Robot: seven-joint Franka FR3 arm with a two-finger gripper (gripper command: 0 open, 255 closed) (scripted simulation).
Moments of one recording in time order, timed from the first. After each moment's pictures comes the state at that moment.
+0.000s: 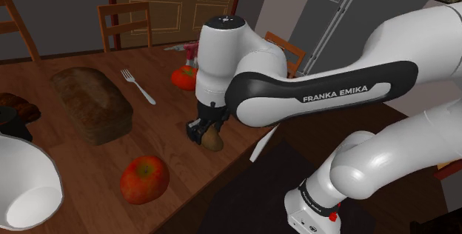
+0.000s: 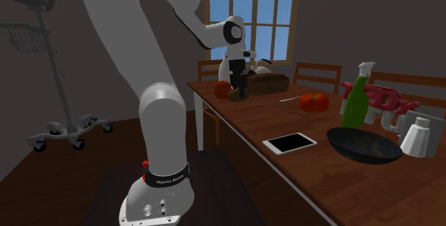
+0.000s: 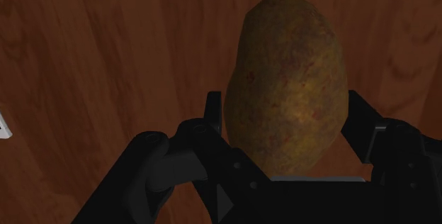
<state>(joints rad) 0.05 -0.32 0.65 -2.38 0.08 2.05 0.59</state>
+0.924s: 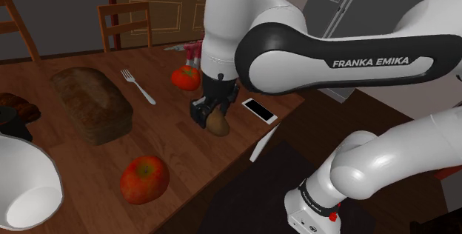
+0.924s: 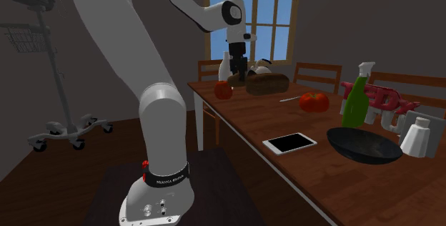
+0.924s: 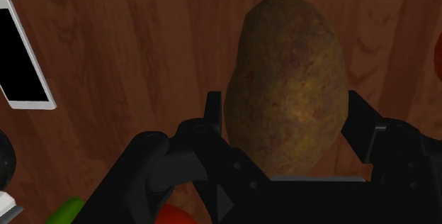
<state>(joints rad) 0.06 -0.39 0.61 -2.25 0.10 1.86 0.56</state>
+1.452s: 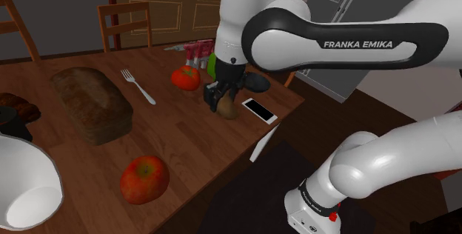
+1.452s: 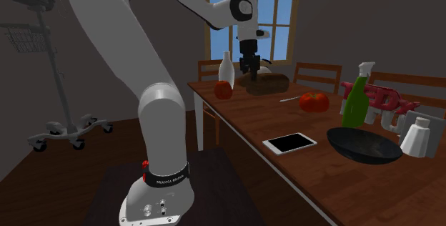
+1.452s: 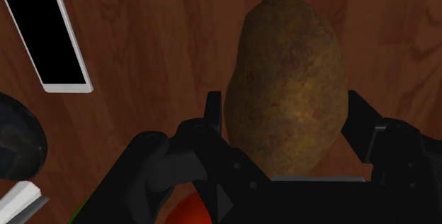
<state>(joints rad) 0.02 -0.42 0.51 -2.27 0.07 1.85 0.43</state>
